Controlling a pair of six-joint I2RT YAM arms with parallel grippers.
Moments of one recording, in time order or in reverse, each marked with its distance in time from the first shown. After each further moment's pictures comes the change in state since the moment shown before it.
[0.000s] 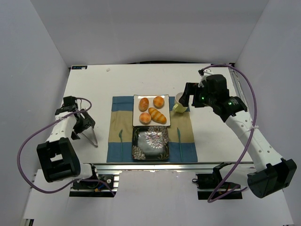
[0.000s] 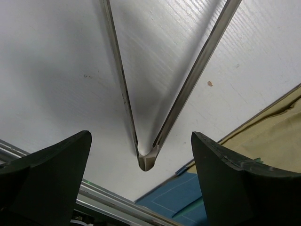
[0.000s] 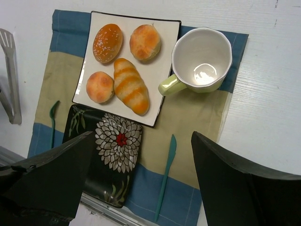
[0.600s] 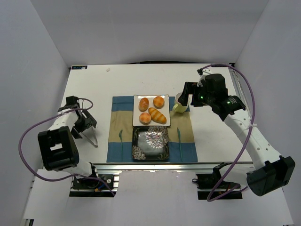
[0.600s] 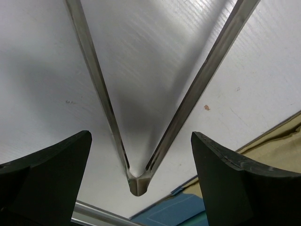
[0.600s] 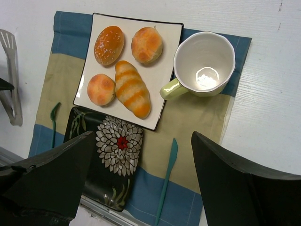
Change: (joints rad) left arm 0.000 0.136 0.000 0.099 0.020 0.007; right arm 0.000 0.021 0.000 0.029 -0.011 0.000
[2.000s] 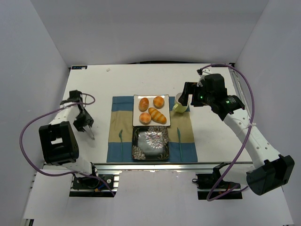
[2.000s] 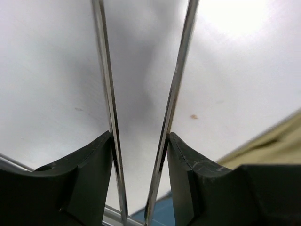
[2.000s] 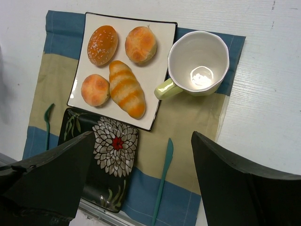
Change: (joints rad) left arm -0.062 0.080 0.092 -0.049 -0.088 -0.002; right arm 0.000 0.010 0.000 -0.002 0.023 -0.008
